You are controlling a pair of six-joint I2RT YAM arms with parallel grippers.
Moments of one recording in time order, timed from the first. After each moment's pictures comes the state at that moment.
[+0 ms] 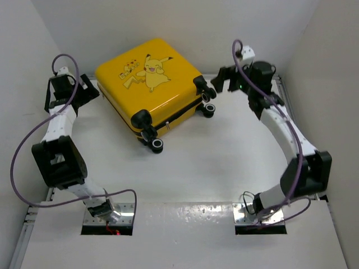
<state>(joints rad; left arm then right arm) 0.35 1.66 1.31 -0.20 0.19 -0.32 0.17 1.58 1.40 -0.06 -0.30 0.06</state>
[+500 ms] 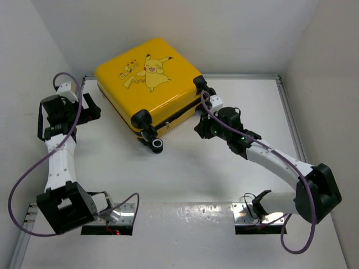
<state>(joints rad) 0.42 1.19 1.04 -0.31 0.35 -0.08 0.56 1.28 0.79 0.04 -0.13 0.20</state>
